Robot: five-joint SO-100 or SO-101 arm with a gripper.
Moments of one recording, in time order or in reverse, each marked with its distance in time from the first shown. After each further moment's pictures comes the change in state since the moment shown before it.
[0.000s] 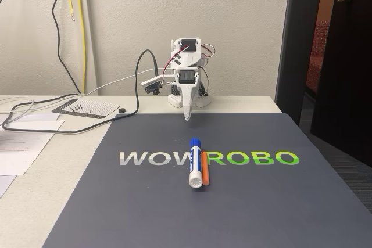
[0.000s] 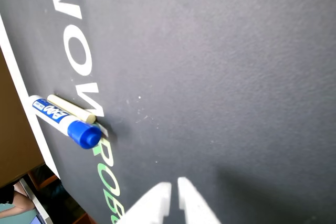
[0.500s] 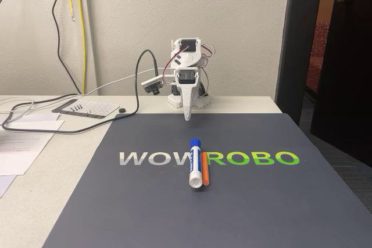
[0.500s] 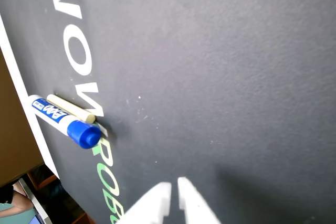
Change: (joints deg) arm 0.0 0.0 -0.3 0.4 -0.2
